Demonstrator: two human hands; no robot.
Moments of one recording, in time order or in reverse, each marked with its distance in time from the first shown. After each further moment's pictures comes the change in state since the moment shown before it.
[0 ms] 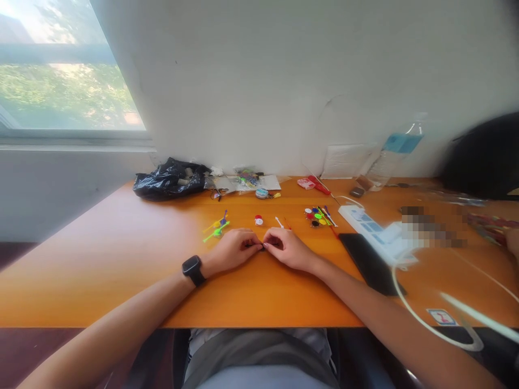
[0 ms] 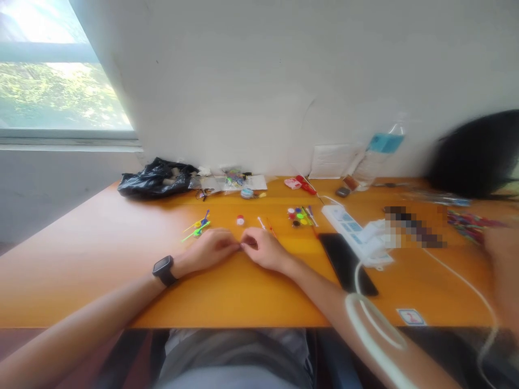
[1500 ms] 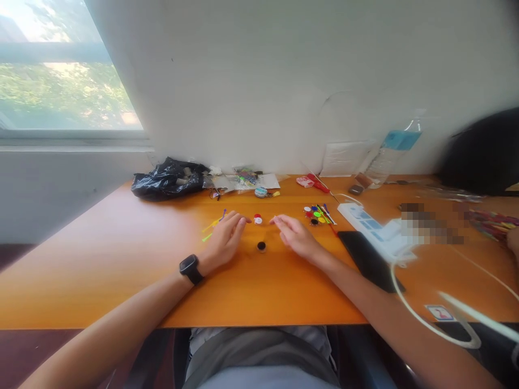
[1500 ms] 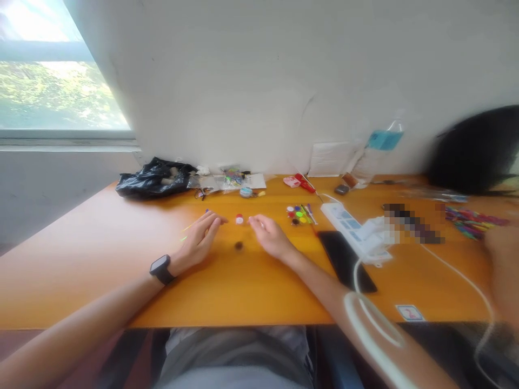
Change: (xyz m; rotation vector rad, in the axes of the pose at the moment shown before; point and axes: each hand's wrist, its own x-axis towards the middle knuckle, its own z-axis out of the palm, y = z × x) left_hand -0.003 0.012 -0.019 -0.031 0.310 -0.076; right_hand 0.002 -0.014 -0.020 0.096 0.215 0.256
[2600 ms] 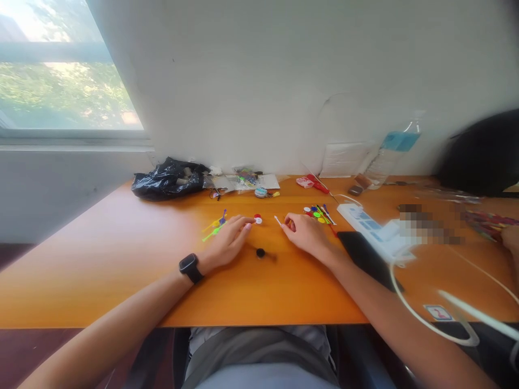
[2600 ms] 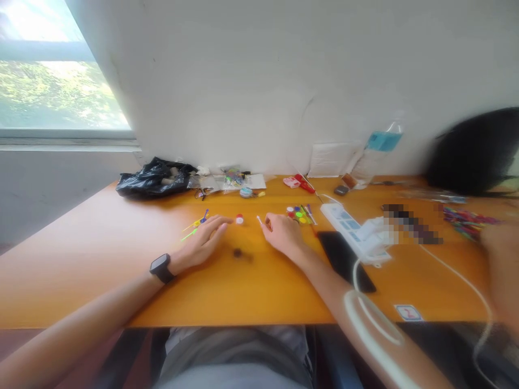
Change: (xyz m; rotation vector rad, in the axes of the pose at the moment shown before) left_hand 0.002 0.001 0.000 -0.010 -0.165 0.003; right_hand 0.012 0.012 -0.024 -0.730 0.083 0.045
